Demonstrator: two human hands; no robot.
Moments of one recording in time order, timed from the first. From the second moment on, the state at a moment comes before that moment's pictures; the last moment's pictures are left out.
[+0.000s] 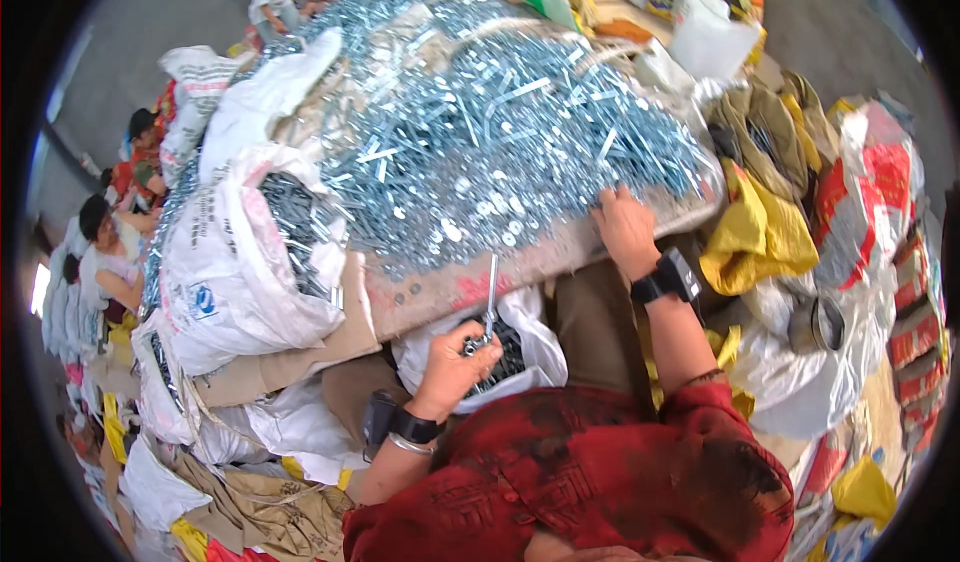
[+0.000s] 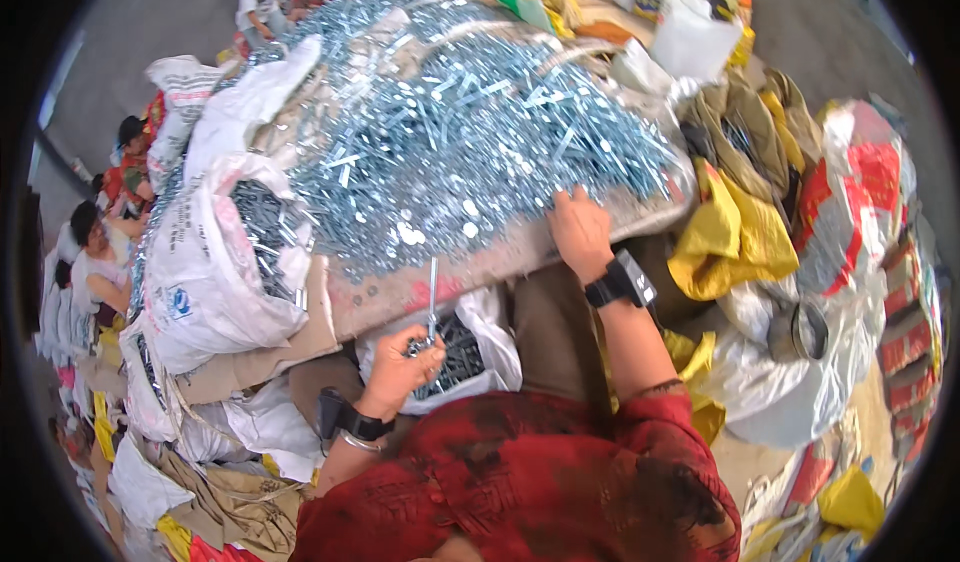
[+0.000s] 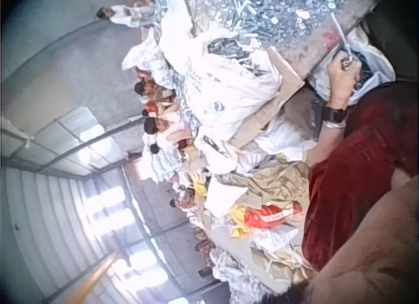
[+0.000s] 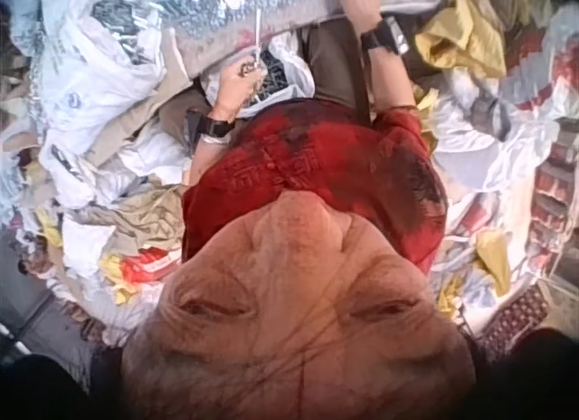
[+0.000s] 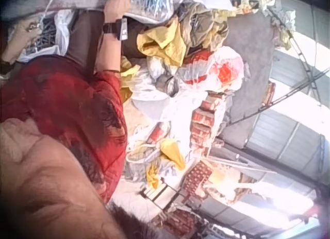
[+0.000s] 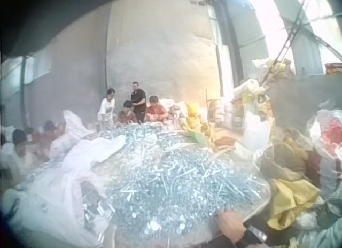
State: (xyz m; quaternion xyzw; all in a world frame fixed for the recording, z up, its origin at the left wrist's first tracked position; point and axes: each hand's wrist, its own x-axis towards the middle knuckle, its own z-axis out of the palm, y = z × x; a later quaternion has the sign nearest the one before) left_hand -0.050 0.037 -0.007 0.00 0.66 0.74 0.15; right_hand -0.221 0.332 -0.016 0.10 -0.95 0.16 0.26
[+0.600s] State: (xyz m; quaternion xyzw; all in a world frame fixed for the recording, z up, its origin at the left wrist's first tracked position) left_hand -0.034 0.047 0.014 0.06 0.71 0.69 0.17; right_hand -0.125 0.237 0.039 0.17 -0.63 0.75 -0.01
